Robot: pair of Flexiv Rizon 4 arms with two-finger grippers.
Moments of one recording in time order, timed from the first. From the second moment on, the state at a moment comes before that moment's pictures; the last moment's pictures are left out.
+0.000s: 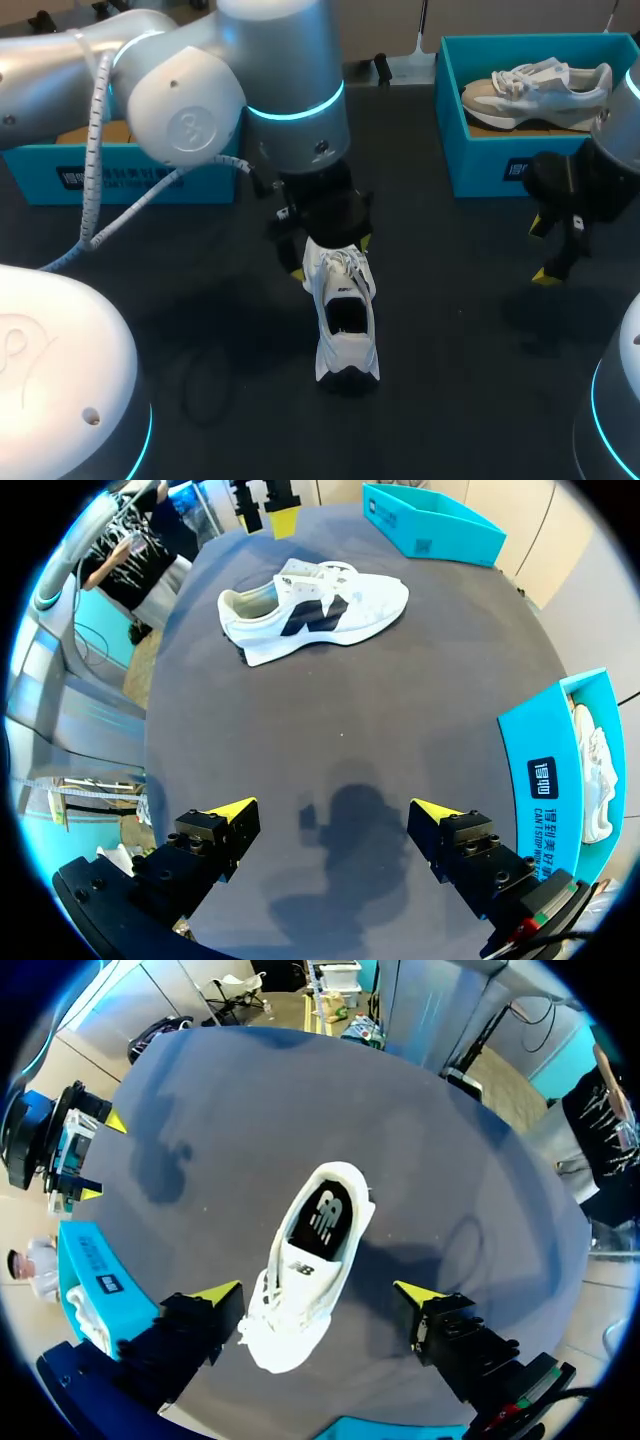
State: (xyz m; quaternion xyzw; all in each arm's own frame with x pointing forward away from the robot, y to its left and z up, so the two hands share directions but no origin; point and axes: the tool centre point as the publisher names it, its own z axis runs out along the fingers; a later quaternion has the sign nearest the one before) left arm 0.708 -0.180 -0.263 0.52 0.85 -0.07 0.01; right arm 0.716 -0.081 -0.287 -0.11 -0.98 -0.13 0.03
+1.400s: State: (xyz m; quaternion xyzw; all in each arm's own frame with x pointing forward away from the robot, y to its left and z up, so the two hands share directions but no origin) left arm 0.616 -0.199 -0.285 0.05 1.00 -0.03 -0.01; right arm 0.716 -0.081 -0.287 -0.11 -0.98 -0.13 0.03
